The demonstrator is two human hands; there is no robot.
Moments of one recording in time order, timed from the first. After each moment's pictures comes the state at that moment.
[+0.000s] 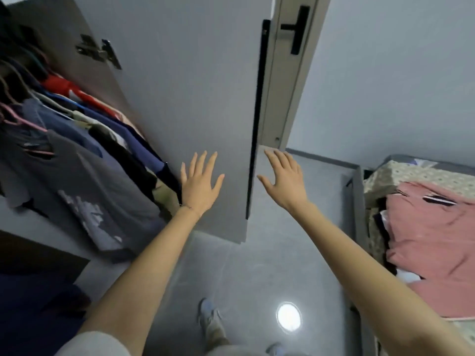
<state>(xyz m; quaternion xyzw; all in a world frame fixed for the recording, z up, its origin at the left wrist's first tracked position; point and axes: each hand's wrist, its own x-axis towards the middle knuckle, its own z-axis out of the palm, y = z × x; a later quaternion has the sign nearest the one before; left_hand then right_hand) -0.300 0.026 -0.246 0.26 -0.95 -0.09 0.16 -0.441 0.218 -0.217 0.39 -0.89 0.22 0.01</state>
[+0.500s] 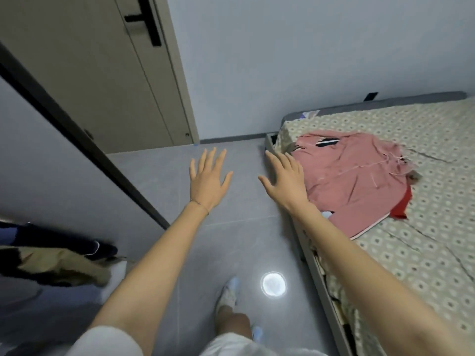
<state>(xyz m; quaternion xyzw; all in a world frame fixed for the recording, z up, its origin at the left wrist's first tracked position) -0.504 0.266 -0.259 0.02 -0.98 -0.16 0.09 -0.533 0.484 -0.240 0.14 -0.96 0.22 0.04</state>
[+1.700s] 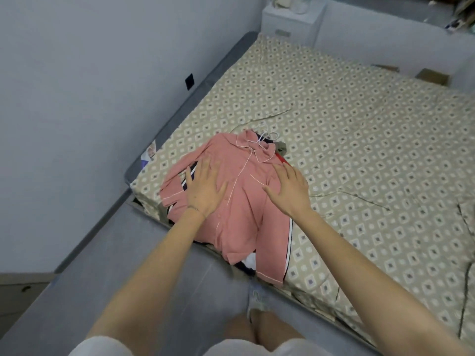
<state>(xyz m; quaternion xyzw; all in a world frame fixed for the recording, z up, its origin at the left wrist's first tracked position) -0.932 0.698 -0.325 -0.39 -0.91 -0.11 -0.05 -0.770 0.875 -0.321 -0.33 -0.92 0.22 0.03</state>
